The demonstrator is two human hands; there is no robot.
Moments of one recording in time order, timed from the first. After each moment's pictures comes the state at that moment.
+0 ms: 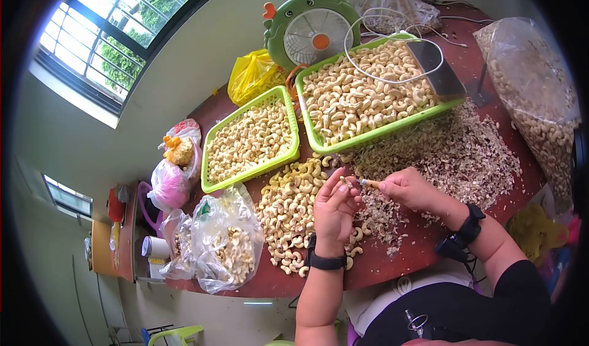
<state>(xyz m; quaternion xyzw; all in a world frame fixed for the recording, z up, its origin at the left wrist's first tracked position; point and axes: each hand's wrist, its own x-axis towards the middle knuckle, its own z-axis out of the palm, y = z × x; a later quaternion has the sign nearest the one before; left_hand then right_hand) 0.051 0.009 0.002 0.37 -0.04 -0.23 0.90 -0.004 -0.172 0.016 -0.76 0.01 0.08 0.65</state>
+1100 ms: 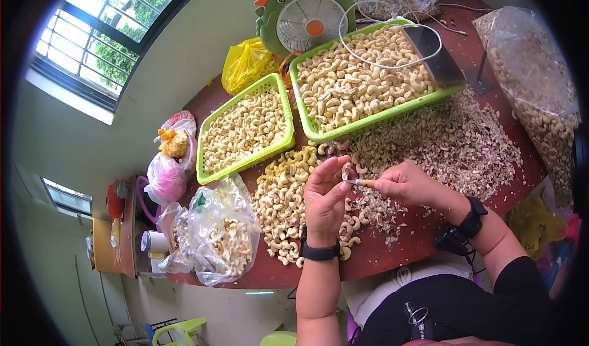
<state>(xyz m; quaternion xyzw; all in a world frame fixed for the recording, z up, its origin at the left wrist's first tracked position) 0.047 0.008 0.019 0.41 -0.15 -0.18 0.88 -0.011 -0.170 0.028 -0.76 -0.04 0.10 0.64</state>
